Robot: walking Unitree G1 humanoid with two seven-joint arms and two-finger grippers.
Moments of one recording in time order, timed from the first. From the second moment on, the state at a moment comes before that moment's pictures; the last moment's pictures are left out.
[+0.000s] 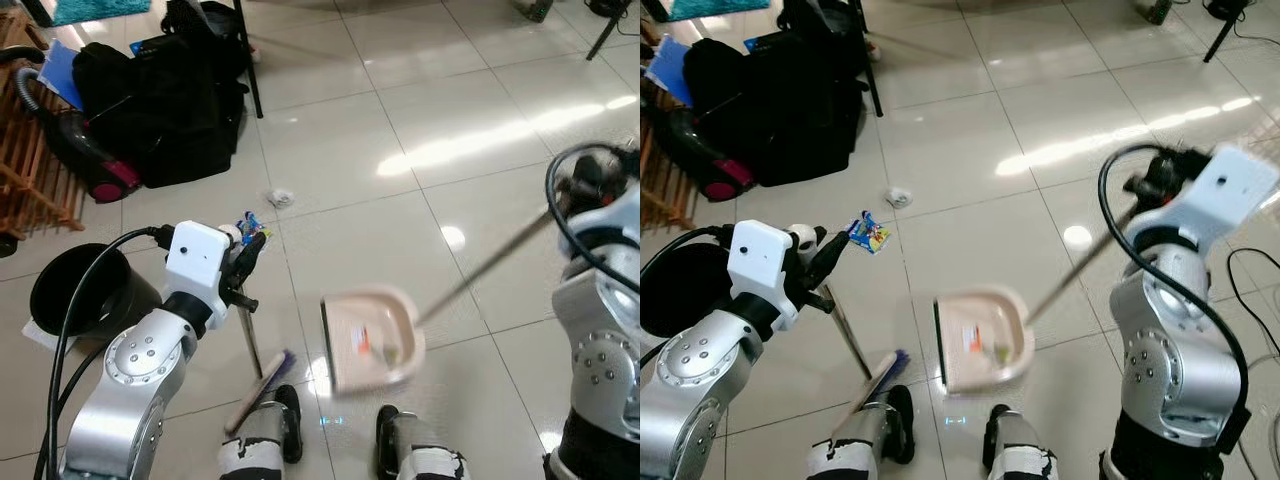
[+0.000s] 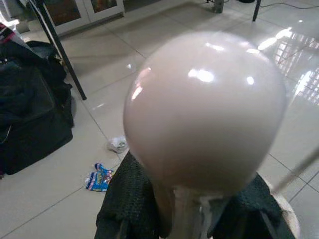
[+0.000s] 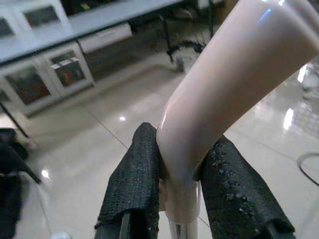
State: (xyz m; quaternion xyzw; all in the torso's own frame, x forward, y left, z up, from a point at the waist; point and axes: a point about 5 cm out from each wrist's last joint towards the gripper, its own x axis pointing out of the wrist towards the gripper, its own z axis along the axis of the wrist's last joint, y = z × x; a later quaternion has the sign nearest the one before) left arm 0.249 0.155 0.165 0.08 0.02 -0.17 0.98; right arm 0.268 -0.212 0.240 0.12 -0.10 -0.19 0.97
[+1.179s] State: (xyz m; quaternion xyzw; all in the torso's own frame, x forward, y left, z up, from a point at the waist) left arm 0.250 0.159 0.156 0.09 0.02 -0.17 0.98; right arm 0.278 -0.219 0.263 0.14 -0.14 -0.18 0.96
